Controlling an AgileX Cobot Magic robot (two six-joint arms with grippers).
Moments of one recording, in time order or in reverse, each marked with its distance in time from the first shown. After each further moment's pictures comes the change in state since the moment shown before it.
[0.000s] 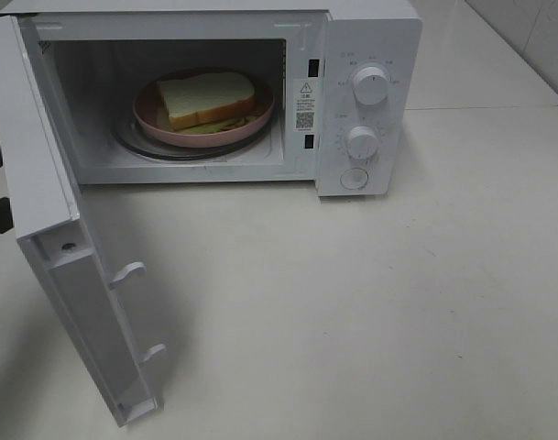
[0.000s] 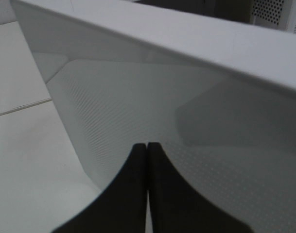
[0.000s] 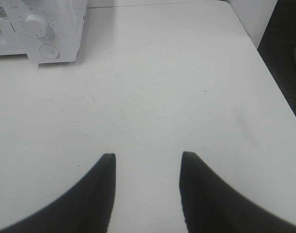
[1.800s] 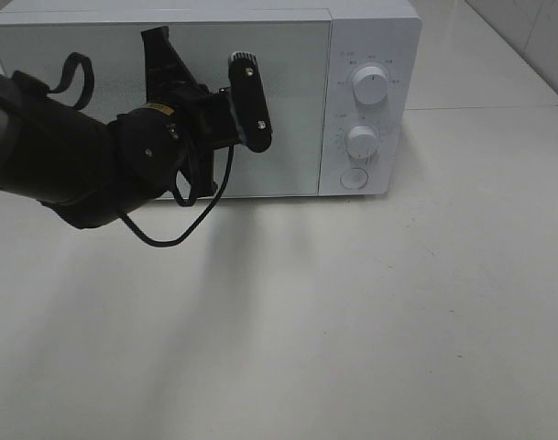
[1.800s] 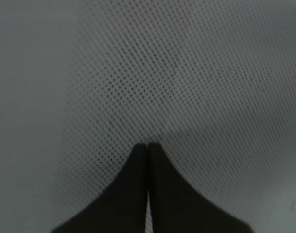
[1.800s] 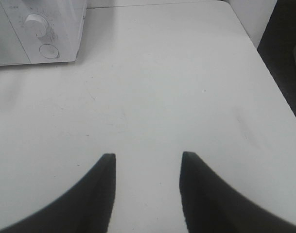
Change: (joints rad) left arm -0.469 0.744 -0.765 -0.967 -0.146 1.839; right arm 0.000 0.000 0.000 0.000 0.000 0.000
